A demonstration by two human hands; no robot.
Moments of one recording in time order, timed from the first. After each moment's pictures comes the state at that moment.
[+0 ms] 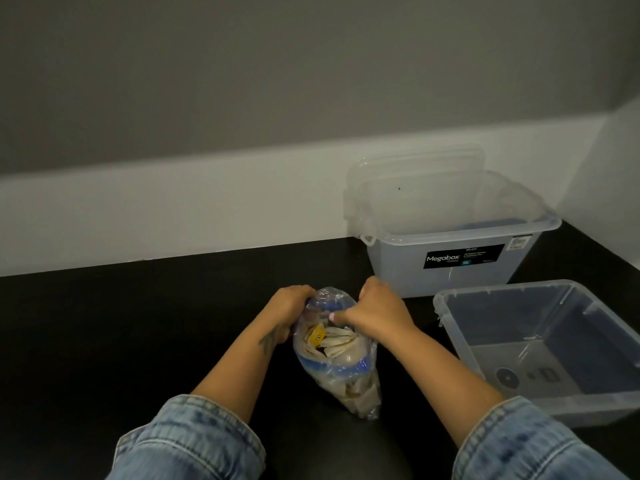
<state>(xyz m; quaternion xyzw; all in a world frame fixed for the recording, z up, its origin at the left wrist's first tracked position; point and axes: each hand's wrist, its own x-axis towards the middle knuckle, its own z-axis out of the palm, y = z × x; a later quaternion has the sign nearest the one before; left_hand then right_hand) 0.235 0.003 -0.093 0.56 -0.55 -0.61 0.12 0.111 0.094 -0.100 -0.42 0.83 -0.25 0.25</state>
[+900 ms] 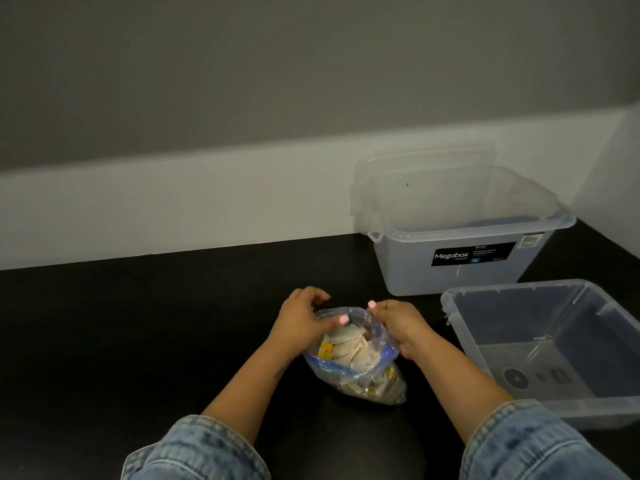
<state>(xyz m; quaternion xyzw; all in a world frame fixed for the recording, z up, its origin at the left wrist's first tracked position) 0.245 0.020 -0.128 0.48 -0.79 -0.37 0.13 0.089 0.102 -0.133 -0.18 0.74 -0.44 0.49</state>
